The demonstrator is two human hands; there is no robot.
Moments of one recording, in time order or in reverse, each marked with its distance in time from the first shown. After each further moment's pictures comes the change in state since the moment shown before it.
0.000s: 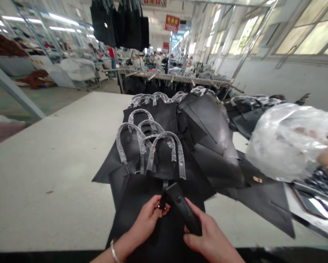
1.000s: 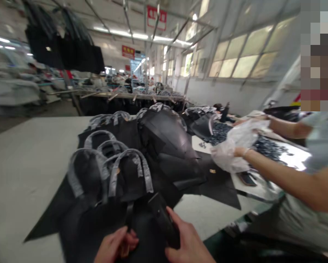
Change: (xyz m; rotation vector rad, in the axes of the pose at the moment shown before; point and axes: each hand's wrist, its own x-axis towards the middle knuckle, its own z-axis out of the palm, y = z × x) left_hand 0.005 -0.001 -0.004 0.185 0.011 -0.197; right_hand -0.025 0.024 -0.024 -0.165 0.254 -0.232
